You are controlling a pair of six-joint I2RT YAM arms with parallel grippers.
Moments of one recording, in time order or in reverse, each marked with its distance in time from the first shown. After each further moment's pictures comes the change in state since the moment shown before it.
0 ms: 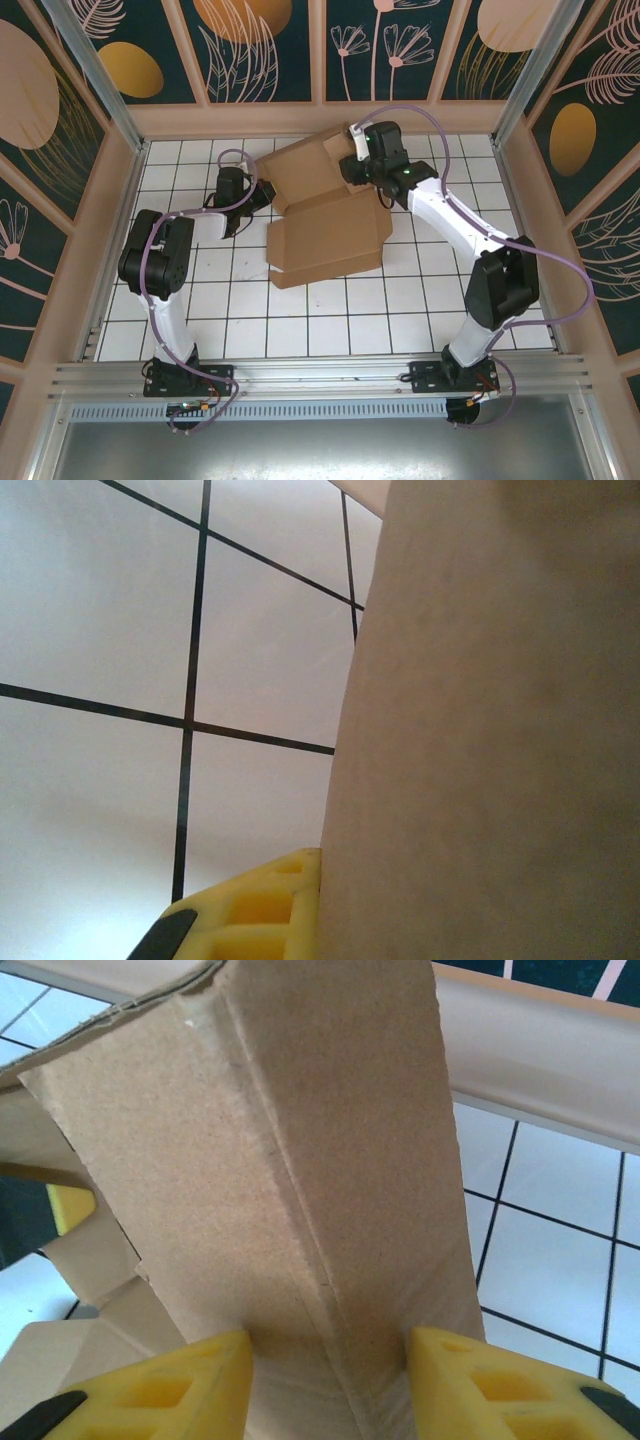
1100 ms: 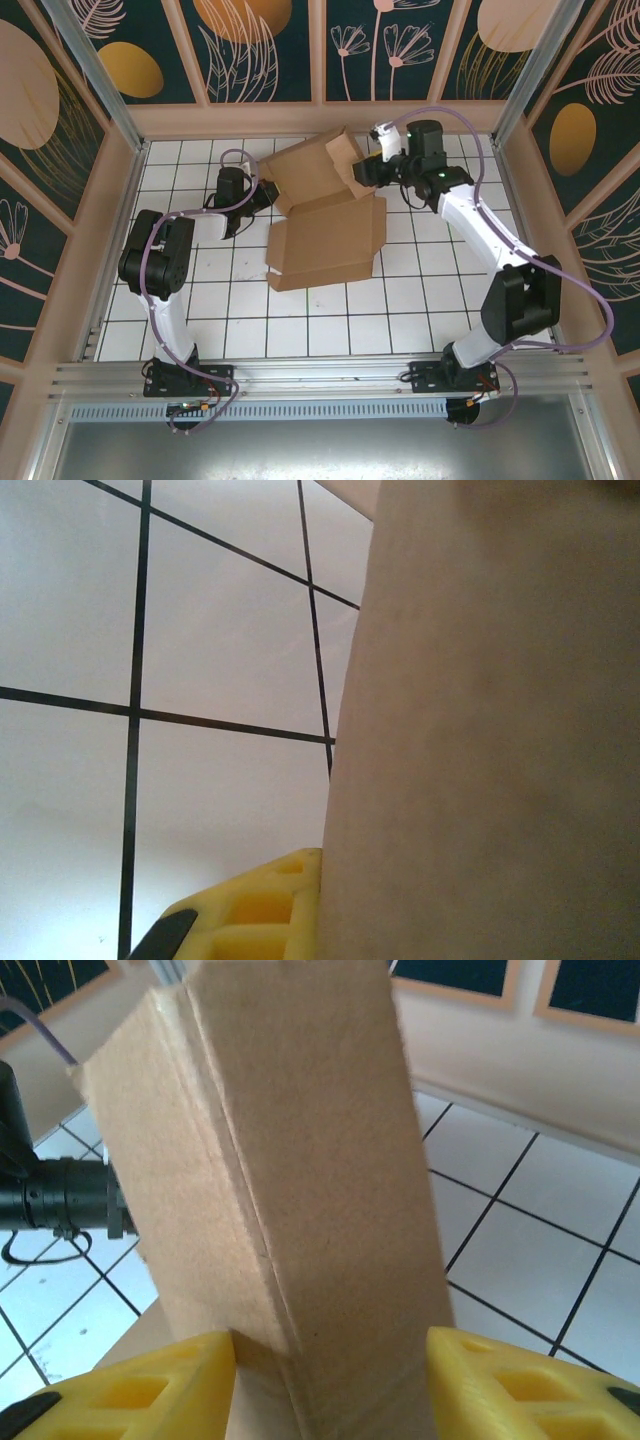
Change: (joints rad) left arm -0.002 0.000 -0.008 0.029 0.069 0.000; right arm -0.161 -0.120 -0.115 0.053 -0.481 -0.095
